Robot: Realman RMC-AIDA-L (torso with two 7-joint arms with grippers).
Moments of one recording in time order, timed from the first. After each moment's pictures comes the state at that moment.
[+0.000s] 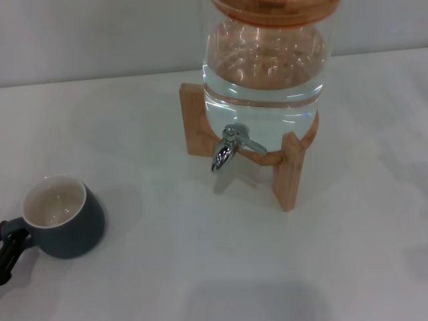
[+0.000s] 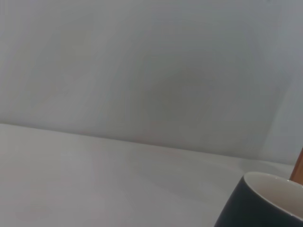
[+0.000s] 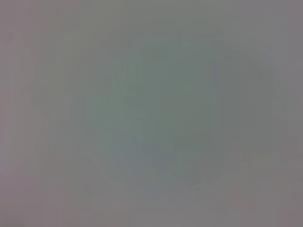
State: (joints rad) left arm -0.33 -2.08 2.83 -0.30 -0.77 1.45 -0.90; right arm 0.16 1.99 -0.21 -0.42 1.90 1.54 -2.40
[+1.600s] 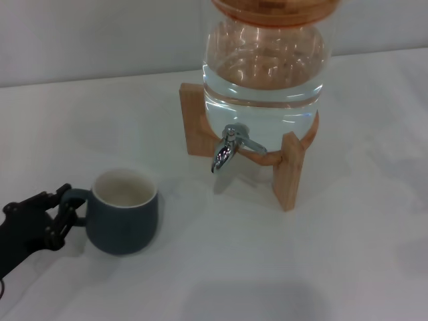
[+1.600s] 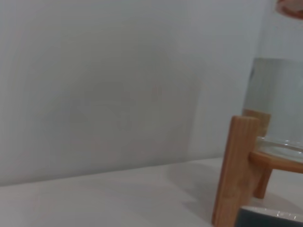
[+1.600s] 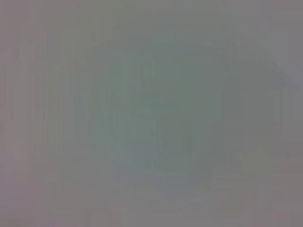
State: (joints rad) left arm -0.49 -2.08 2.84 -0.27 -0.65 1.46 -0.79; right arm 0.18 2.00 -0.22 -0.43 1.91 1.54 -2.41
